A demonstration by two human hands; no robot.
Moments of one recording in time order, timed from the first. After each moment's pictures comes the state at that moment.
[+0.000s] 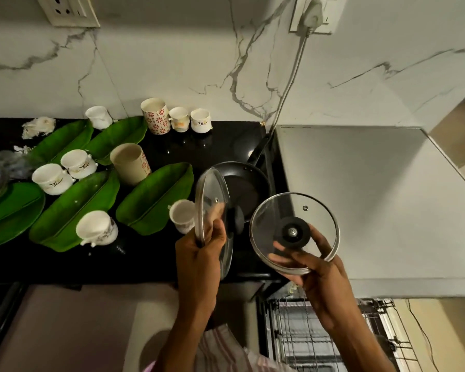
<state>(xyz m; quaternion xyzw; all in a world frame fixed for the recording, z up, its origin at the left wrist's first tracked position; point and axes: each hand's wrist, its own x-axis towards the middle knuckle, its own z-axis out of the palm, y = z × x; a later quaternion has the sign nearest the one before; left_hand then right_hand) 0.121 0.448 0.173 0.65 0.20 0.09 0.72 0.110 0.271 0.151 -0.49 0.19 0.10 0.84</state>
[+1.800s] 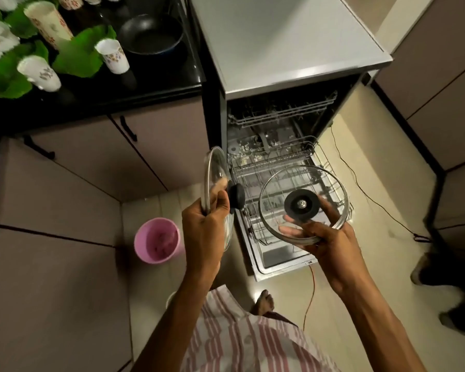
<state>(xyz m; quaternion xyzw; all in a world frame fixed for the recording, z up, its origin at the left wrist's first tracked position) -0.316 0.360 0.137 0.70 0.20 -0.04 0.68 -0.378 0.191 0.134 -0.54 0.34 0.03 0.77</state>
